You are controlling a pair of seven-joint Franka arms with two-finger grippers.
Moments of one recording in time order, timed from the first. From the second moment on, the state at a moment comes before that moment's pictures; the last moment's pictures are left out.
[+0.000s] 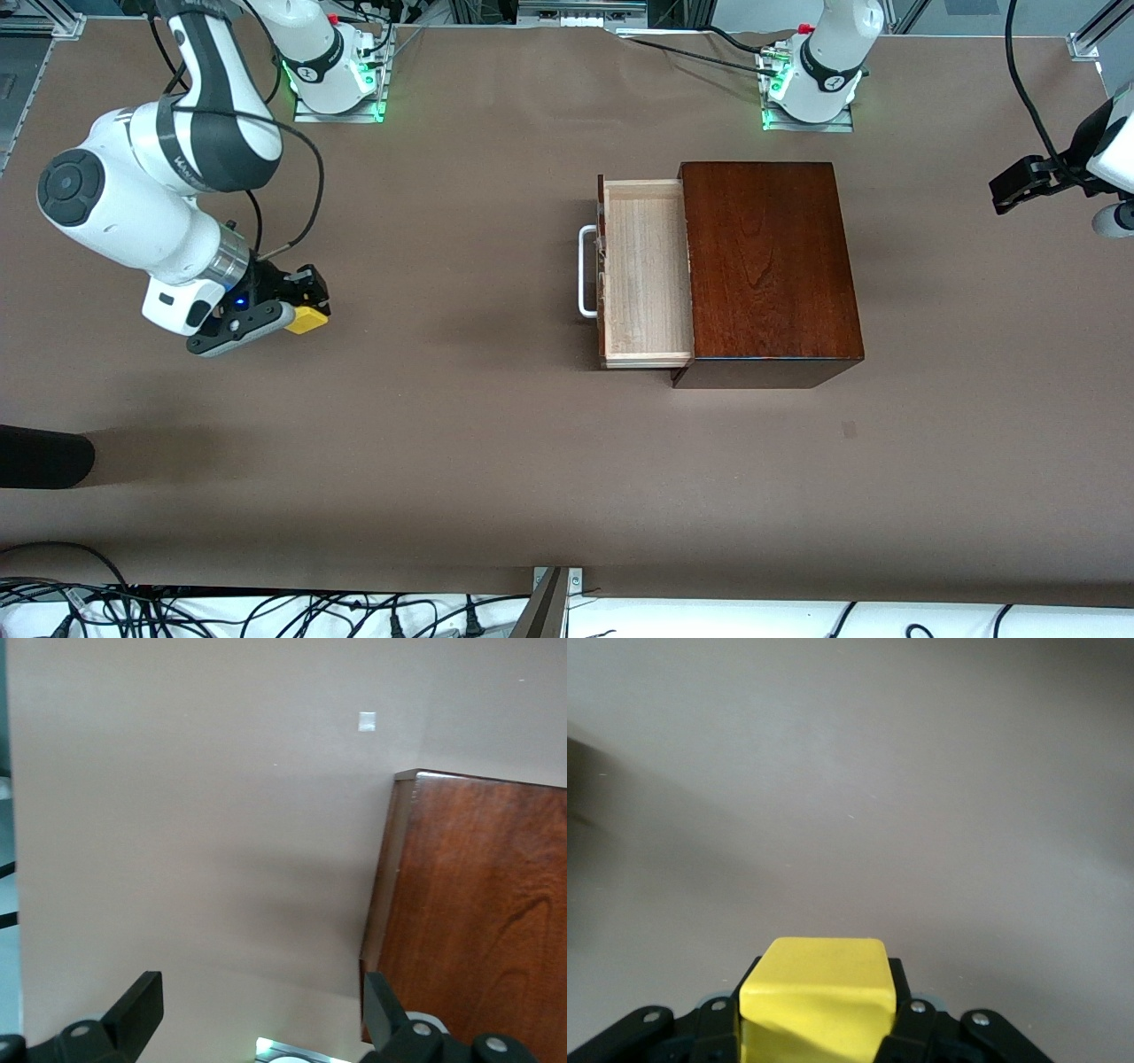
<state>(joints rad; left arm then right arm) 0.05 0.04 -0.09 -1.47 0.14 1.38 -0.20 0.20 0.21 0.01 -1.82 0.17 2.09 -0.28</state>
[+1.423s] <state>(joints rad) 0.05 0.04 -0.09 -1.47 0.05 1.41 -0.20 0.47 0.29 0.02 -1.64 0.16 2.04 0.03</state>
